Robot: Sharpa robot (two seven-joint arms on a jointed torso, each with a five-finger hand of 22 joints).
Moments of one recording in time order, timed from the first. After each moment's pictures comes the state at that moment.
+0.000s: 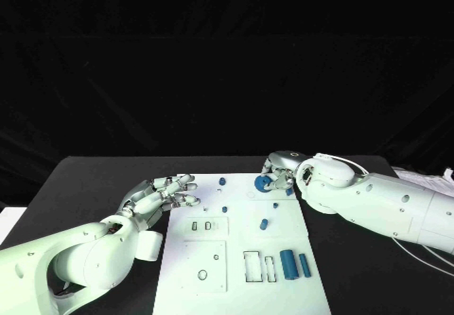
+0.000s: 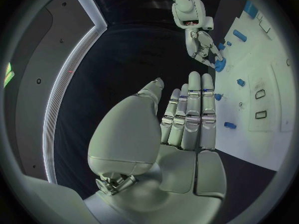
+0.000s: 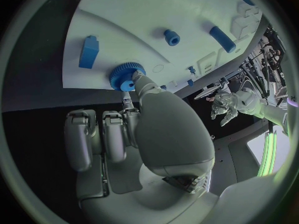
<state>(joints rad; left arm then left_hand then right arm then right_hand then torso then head) 1.16 -0.97 -0.03 1.81 0.11 -0.39 0.40 1.39 -0.07 0.16 0.17 0.20 1.00 0.21 0.08 0.07 1.13 0.14 0.08 0.07 1.27 0.07 0.25 0.25 0.17 1.06 0.18 0.33 0.13 1.23 -0.76 0.06 1.35 -1.63 -0.15 -0.25 1.46 -0.08 0.22 0.17 0.15 1.07 0.13 0.11 0.07 1.47 0.02 1.41 1.31 1.47 -0.04 1.54 1.31 0.03 1.47 0.07 1.53 1.31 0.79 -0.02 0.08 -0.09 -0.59</state>
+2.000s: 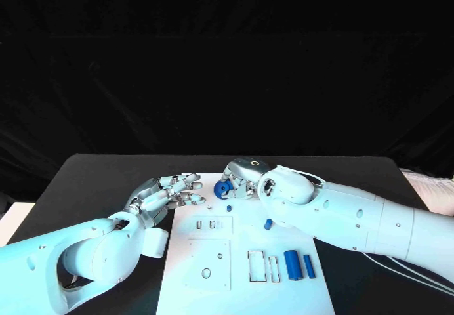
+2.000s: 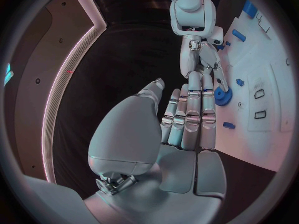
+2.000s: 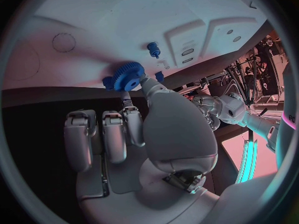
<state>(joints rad) 1.16 -0.97 -0.03 1.80 0.11 -0.38 0.40 1.39 -0.07 0.17 0.17 0.20 1.00 0.21 0.08 0.07 1.13 0.14 0.08 0.07 1.27 0.07 0.25 0.26 0.17 1.06 0.18 0.33 0.13 1.21 -0.55 0.02 1.35 -1.73 -0.28 -0.22 1.31 -0.14 0.23 0.18 0.05 1.03 0.14 0.06 0.07 1.46 0.04 1.37 1.31 1.46 -0.03 1.54 1.31 0.03 1.47 0.07 1.54 1.31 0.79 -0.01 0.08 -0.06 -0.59</state>
